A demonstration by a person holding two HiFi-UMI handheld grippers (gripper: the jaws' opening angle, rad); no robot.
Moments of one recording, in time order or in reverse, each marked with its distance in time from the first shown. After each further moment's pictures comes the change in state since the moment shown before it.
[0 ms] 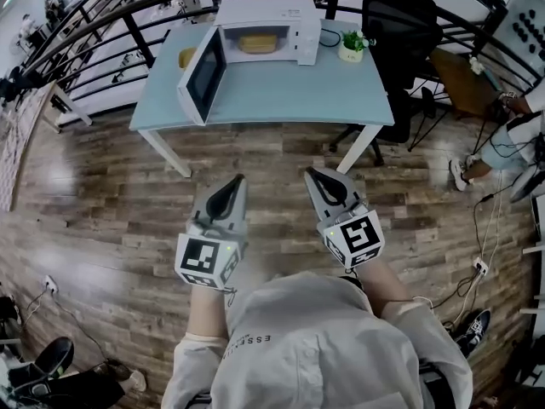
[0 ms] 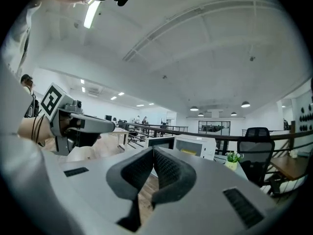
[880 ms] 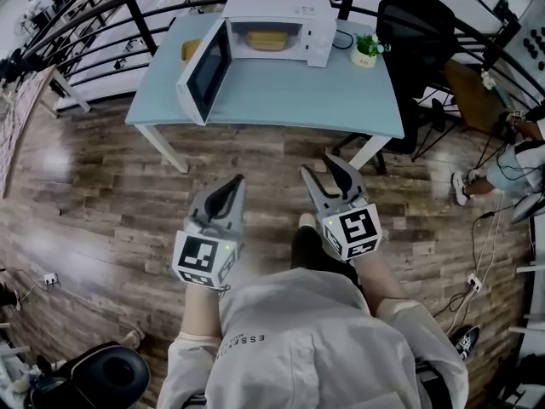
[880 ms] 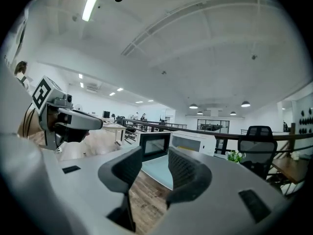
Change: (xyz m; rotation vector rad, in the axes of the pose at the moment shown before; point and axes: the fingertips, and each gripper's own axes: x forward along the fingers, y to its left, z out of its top) left arm 0.047 0.036 -0.032 0.002 0.048 0.024; right arm 0.069 -0.049 -0.034 -0.021 0.036 -0.011
